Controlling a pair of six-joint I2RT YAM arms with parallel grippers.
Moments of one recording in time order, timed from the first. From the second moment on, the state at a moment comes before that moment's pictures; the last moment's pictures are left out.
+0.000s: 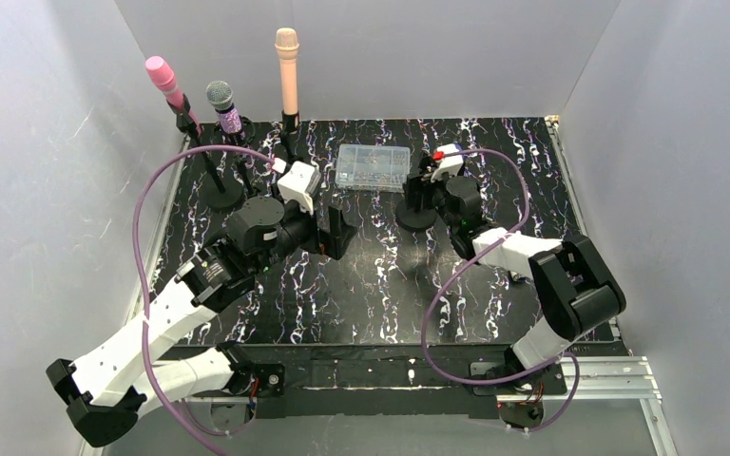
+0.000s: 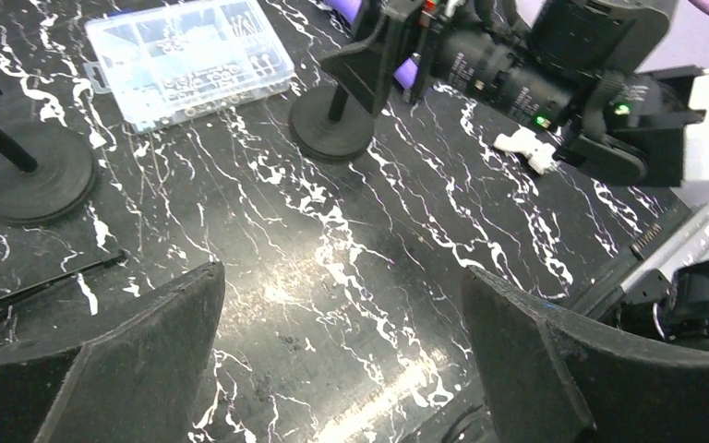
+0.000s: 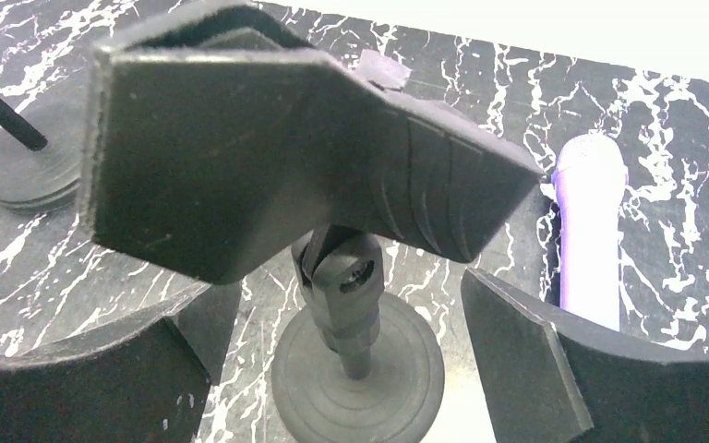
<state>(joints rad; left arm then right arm) -0.82 0.92 1.07 -0.47 -0.14 -0.27 0.50 1.60 0.77 0.69 0.12 0.05</state>
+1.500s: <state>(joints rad) -0.42 1.55 1.56 -0.44 -0.24 -0.13 0.51 1.02 0.66 0.04 -0.09 0.36</state>
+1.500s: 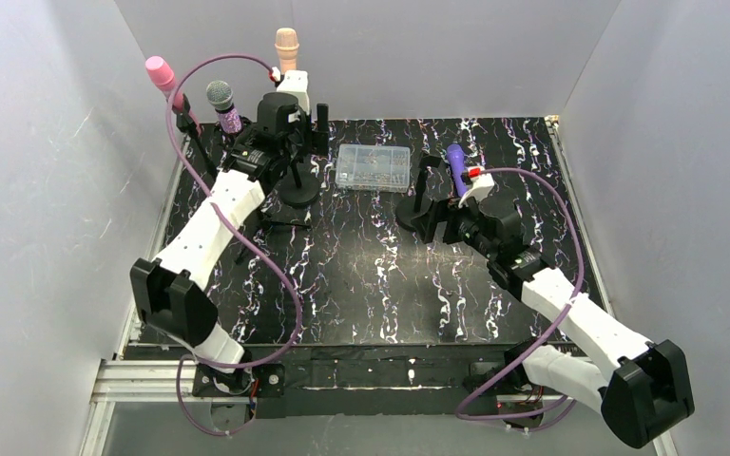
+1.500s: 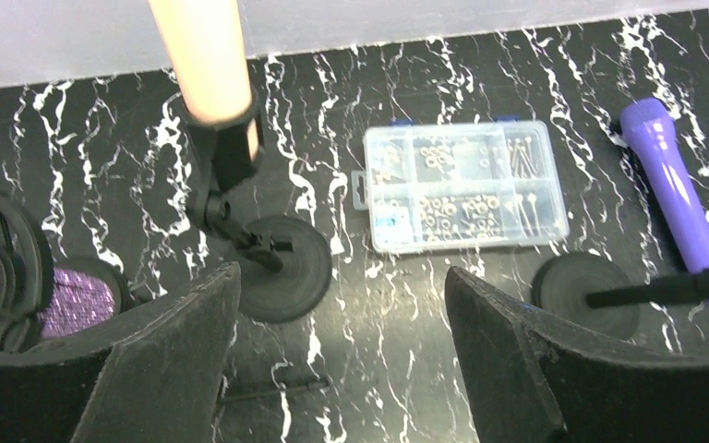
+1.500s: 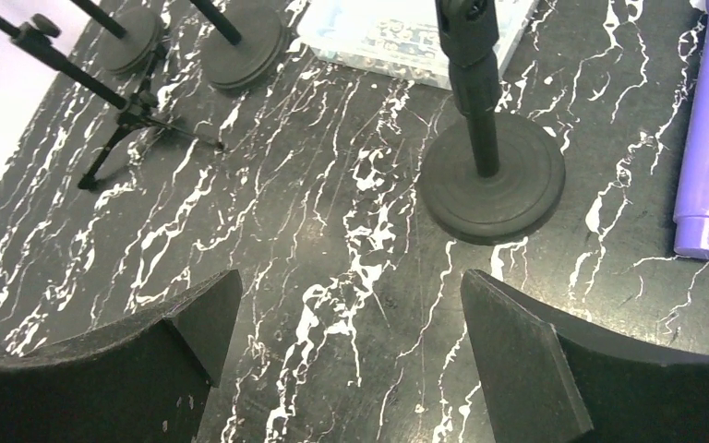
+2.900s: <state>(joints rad) -0.26 1.90 1.76 -0.26 -0.18 0.05 0.53 0.99 0.67 -0.01 -0.15 0.33</state>
